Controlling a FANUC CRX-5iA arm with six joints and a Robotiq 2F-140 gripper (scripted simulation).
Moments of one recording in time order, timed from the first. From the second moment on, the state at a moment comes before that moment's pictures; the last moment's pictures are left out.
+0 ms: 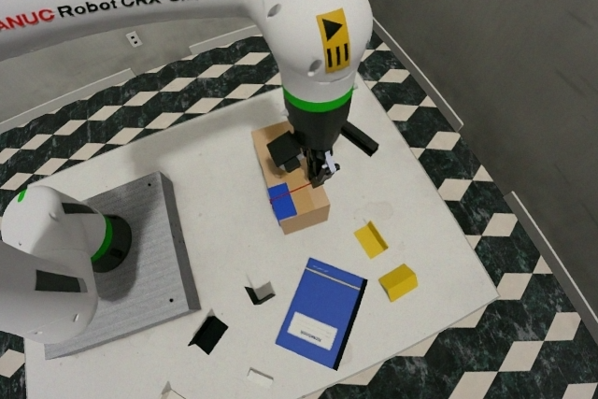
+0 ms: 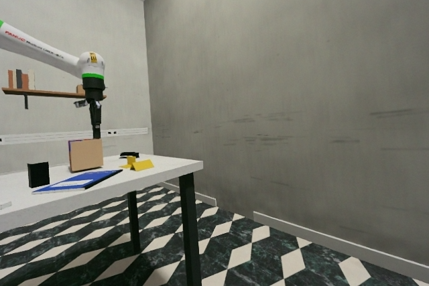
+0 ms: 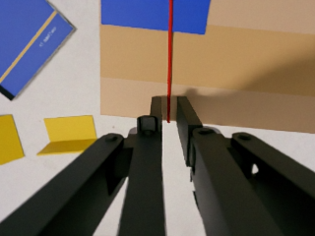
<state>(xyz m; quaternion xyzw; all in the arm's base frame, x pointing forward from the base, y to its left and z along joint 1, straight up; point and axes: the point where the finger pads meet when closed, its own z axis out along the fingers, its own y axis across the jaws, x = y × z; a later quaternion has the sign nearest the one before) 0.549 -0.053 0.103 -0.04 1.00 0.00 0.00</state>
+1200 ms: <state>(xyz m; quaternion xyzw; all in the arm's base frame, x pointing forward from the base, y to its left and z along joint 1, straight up) 0.549 -0.053 0.099 -0.04 1.00 0.00 0.00</state>
